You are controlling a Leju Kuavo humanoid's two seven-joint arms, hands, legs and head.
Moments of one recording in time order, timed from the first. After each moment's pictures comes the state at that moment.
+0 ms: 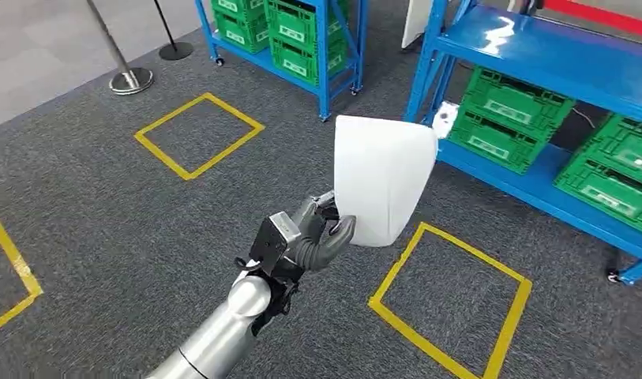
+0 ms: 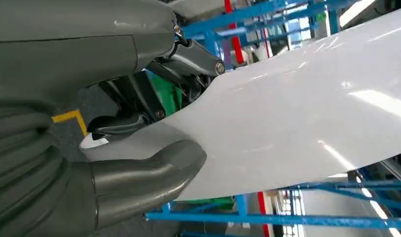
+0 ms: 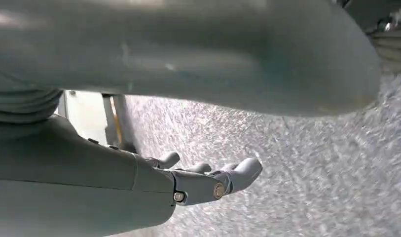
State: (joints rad) left arm -0.42 -0.25 -0.54 -1.06 -0.11 0.05 -0.64; right arm -0.09 0.12 -0.38 -0.17 0.90 -0.06 0.14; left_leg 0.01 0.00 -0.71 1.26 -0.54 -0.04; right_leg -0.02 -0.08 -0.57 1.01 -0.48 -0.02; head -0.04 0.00
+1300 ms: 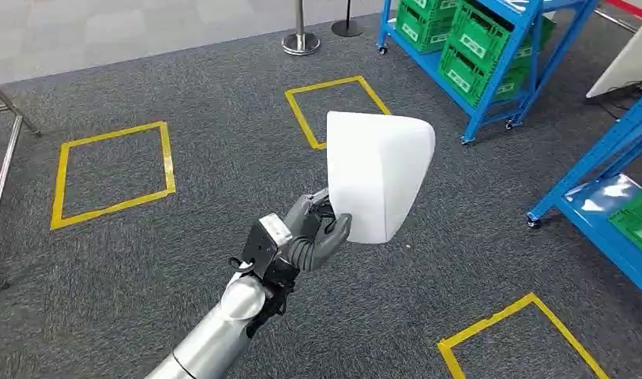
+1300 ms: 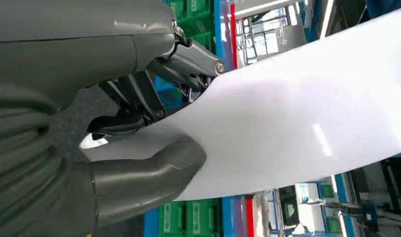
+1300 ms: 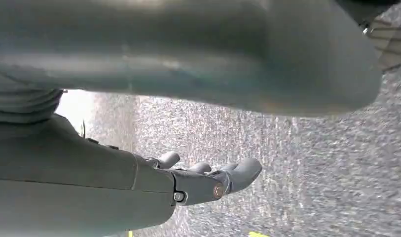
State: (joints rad) left arm -0.39 -0.23 -0.54 -1.14 -0.12 0.05 -0.63; right arm -0.11 0.11 -0.38 -0.18 0.91 -0.06 0.16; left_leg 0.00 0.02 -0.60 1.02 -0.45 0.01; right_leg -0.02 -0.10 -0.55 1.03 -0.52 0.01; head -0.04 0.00
